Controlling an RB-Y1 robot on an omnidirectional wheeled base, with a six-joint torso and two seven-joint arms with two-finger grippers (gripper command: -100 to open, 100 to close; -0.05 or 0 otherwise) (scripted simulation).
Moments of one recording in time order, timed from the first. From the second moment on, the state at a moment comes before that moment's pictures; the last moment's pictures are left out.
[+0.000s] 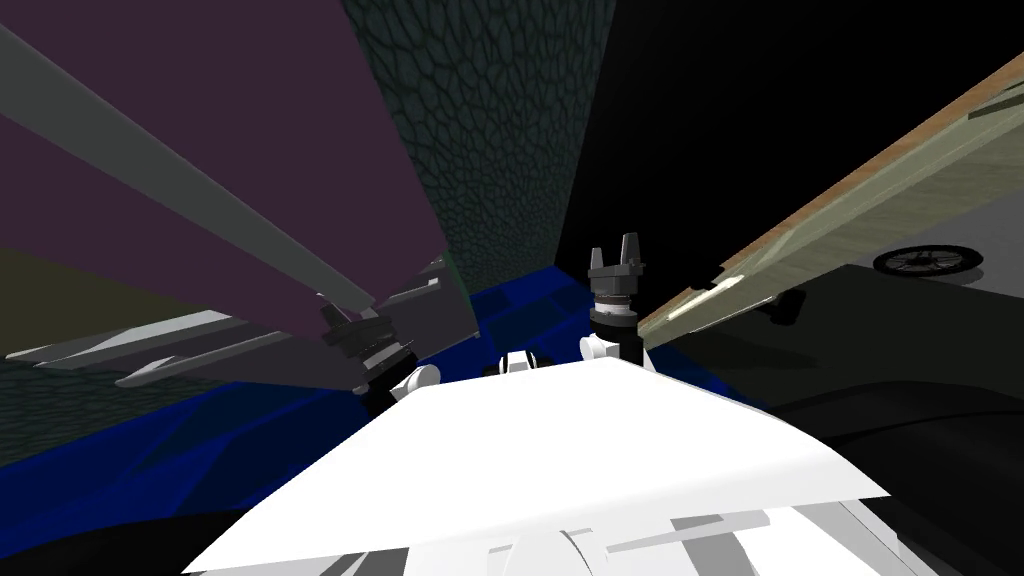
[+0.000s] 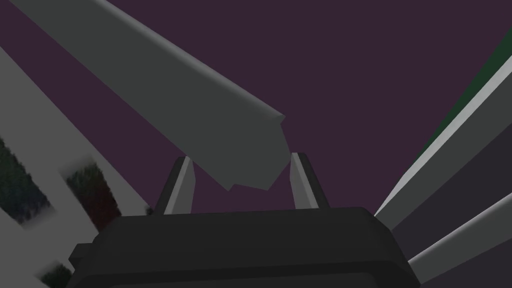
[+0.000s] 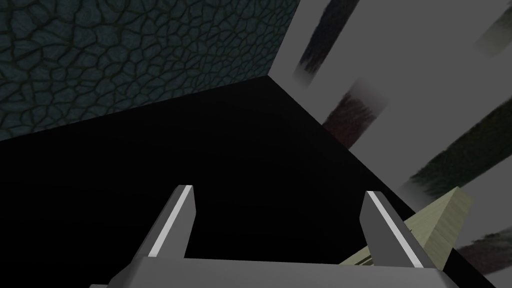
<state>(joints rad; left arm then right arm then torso) 0.50 -0.05 0.14 -2.15 0.45 -0.68 -0.23 0.51 0.04 0.05 -2.32 0.05 -0.56 -0.06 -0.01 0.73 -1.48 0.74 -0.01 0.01</state>
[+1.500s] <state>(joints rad) 0.60 -0.05 0.19 -2.34 0.63 -0.53 -0.33 0.51 0.04 0.05 -2.32 0.05 -0.56 -0.06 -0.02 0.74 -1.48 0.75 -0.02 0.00</state>
